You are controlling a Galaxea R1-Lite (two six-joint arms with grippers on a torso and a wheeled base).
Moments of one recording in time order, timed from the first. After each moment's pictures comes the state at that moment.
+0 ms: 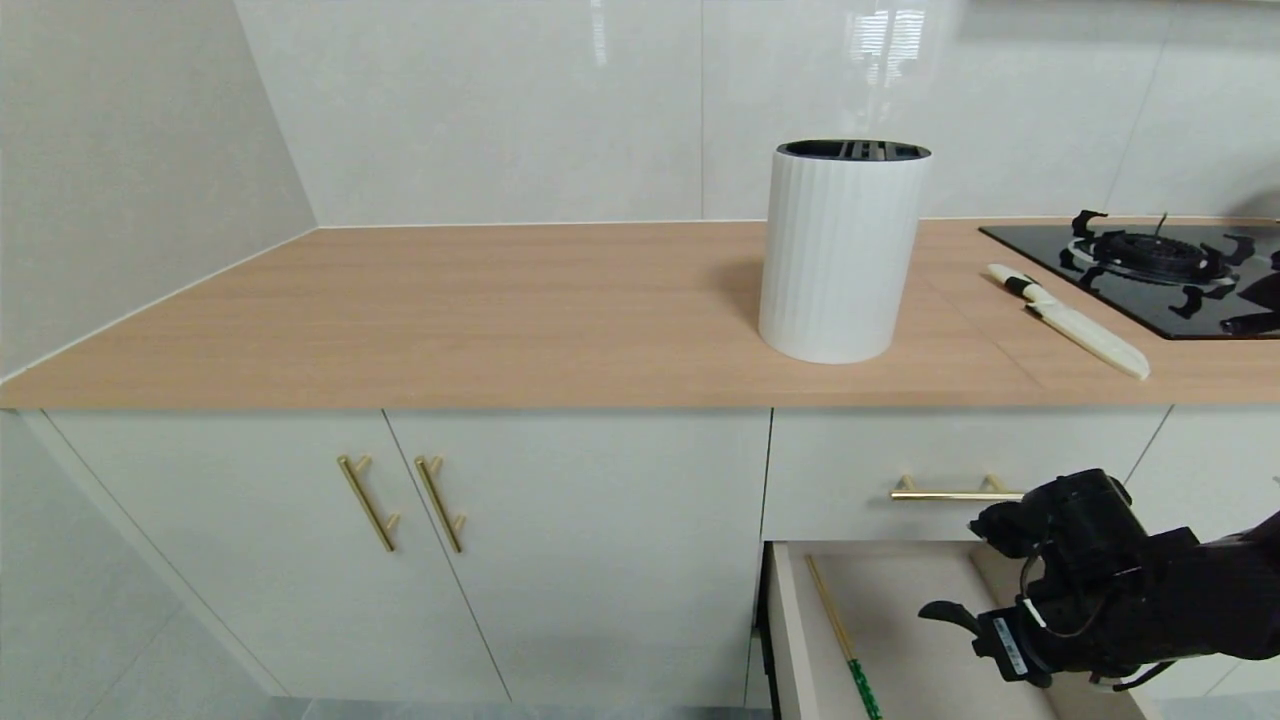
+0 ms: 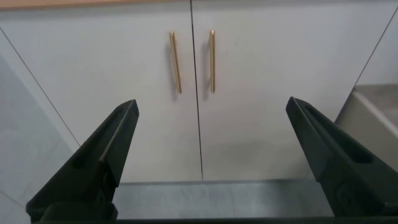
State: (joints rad) left arm 0.01 0.00 0.00 -0.01 -0.03 0.03; right arm 0.22 1.90 -0.57 -0.25 0.02 0.04
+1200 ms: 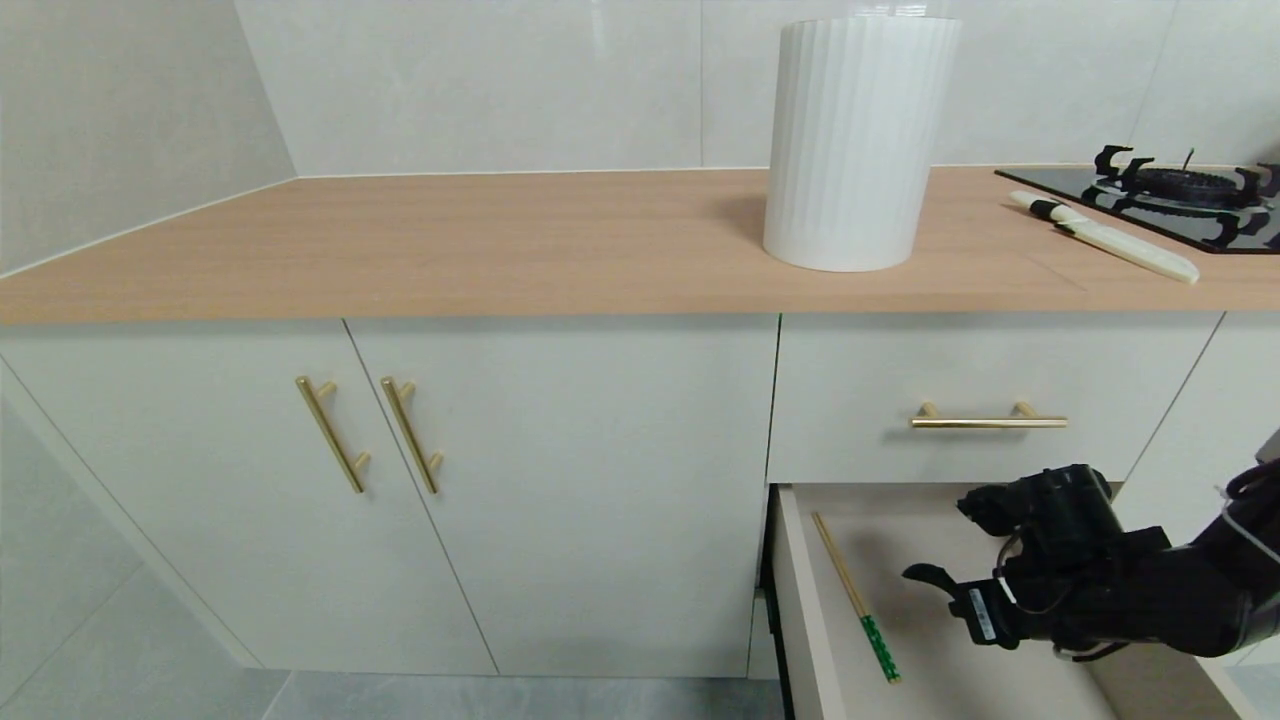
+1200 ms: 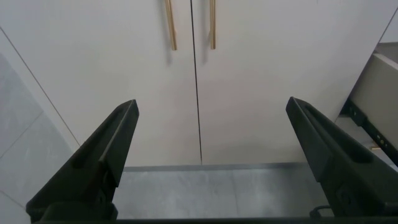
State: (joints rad) left arm 0.01 0.00 0.00 -0.01 -0.03 0.03; right arm 0.20 2.03 -0.58 -0.51 0.01 0.04
